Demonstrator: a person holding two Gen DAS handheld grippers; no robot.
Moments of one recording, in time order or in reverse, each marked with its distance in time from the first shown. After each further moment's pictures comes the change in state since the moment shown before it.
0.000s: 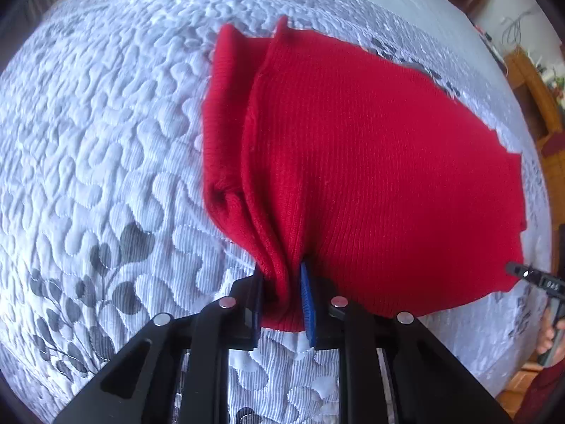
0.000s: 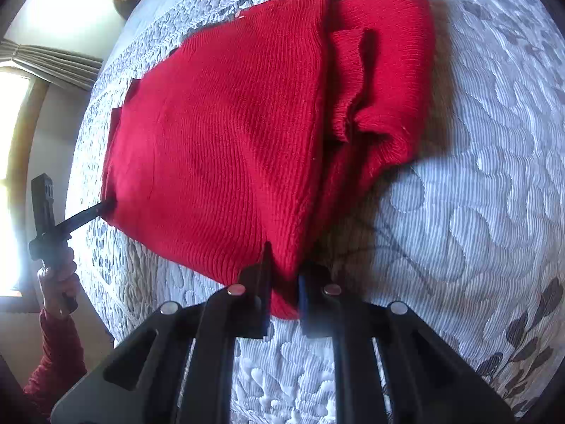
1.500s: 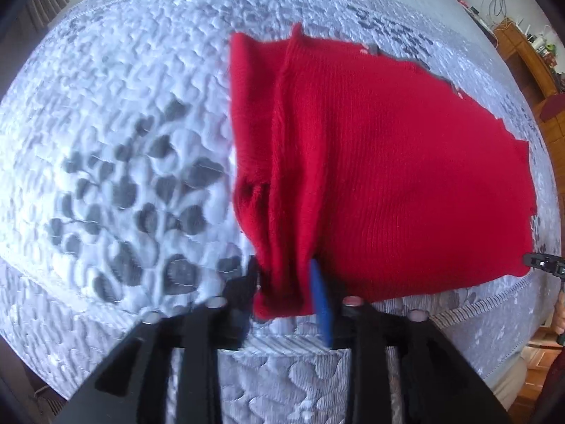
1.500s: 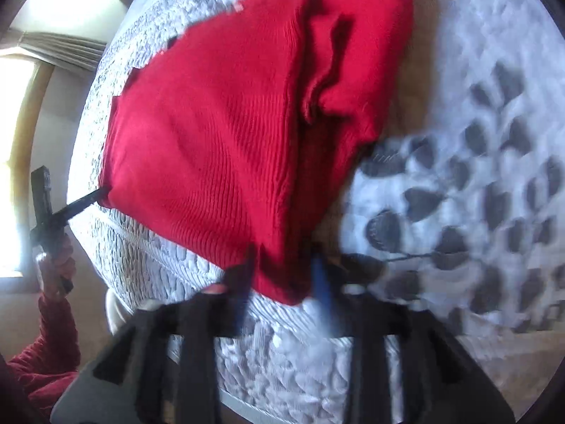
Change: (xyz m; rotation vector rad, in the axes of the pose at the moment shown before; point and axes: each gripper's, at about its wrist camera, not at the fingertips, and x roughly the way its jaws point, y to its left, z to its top) left arm -0.061 0.014 -0.119 0.088 -0.001 0.083; right arm -0.050 -0.024 -0.107 -0.023 0.033 -0.029
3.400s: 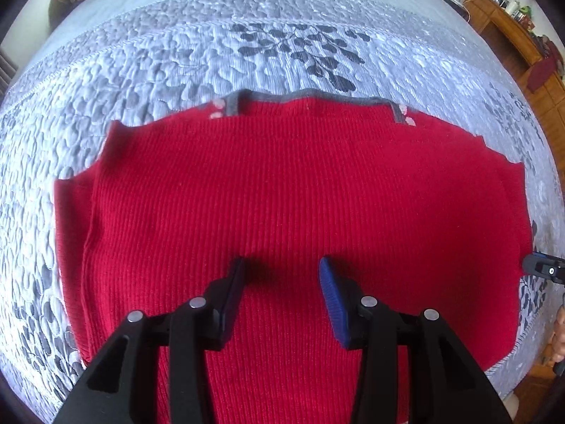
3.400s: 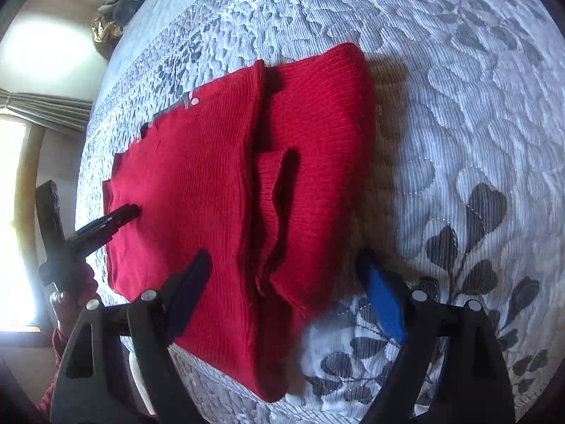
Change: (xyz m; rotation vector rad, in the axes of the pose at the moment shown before) left arm 0.072 -0.154 0.105 0.153 -0.007 -0.002; right arm -0.001 -0.039 0.077 0.177 -0.111 0.063
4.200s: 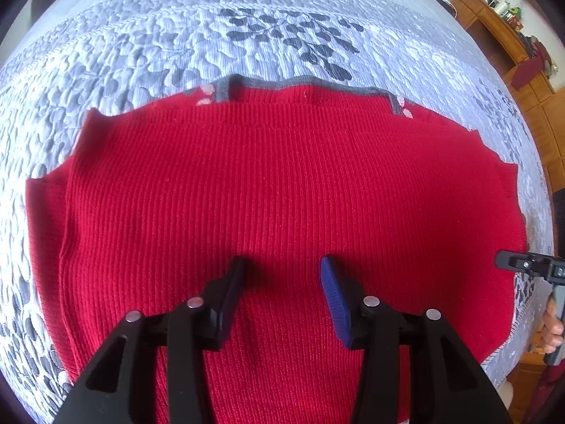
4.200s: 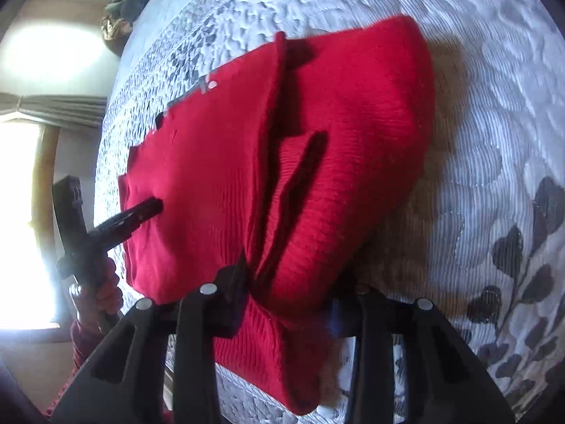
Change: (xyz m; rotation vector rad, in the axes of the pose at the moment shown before) left arm 0.011 0.011 0.002 0.016 0.034 -0.098; right arm 0.024 0.006 0.005 0.031 0.059 0.100
